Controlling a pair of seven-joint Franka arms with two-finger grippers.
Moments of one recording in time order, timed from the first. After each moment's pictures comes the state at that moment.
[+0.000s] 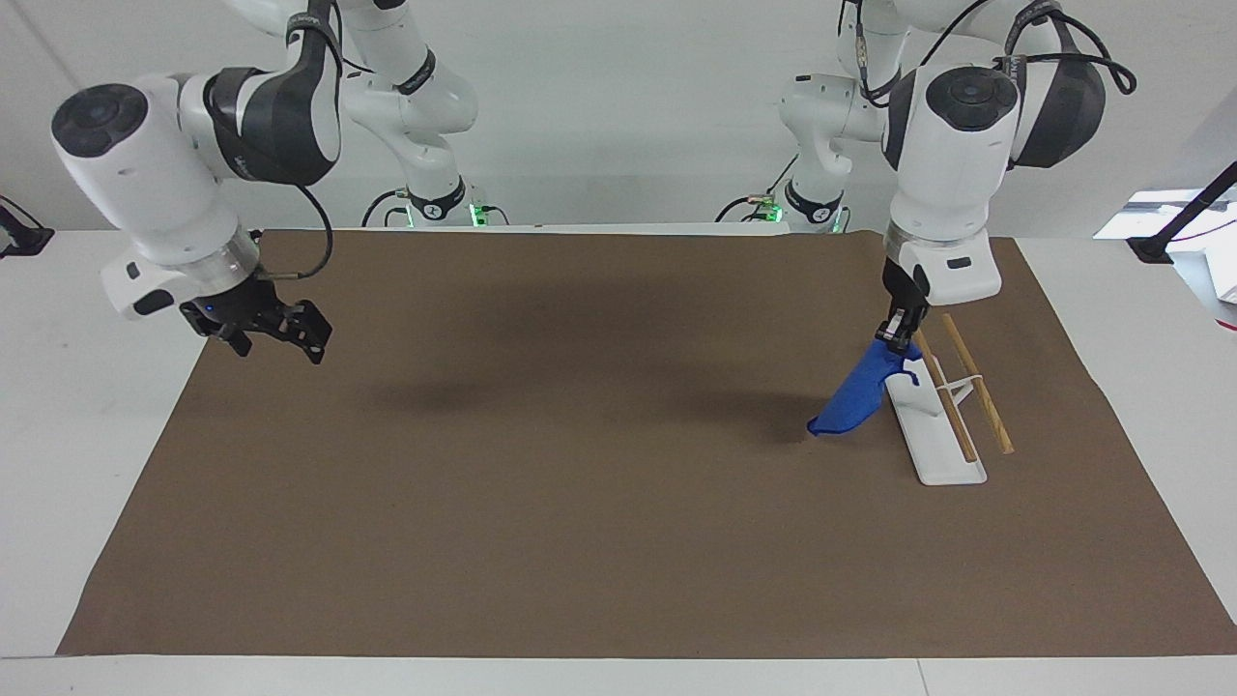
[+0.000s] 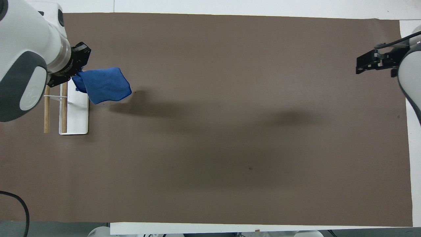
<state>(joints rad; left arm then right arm) -0.31 0.12 -0.02 -1.61 0.21 1.76 -1.10 -0.13 0.15 0.06 -1.50 -0.09 1.62 0.06</state>
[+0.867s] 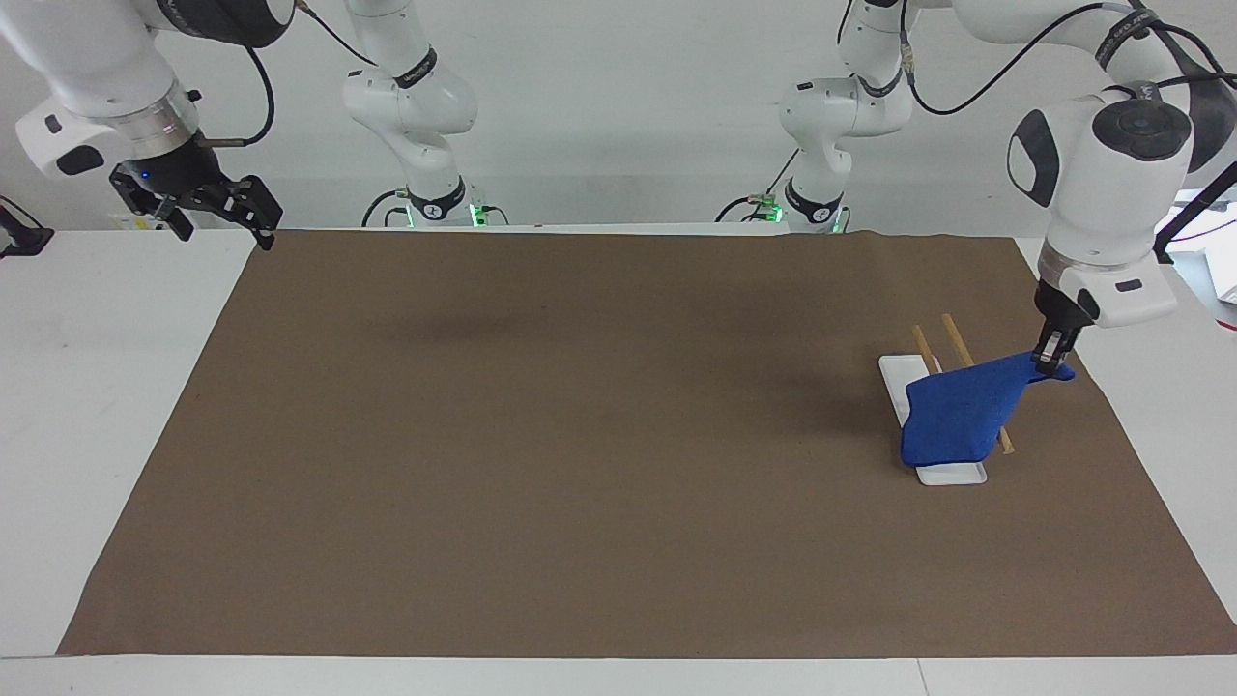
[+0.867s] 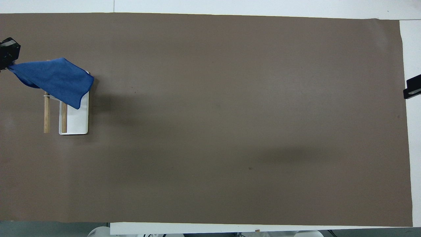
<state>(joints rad) -0.02 0.10 -0.01 -1.72 0.32 1.96 -0.85 -0.15 0.04 0.07 -1.43 -0.11 1.36 -0.03</state>
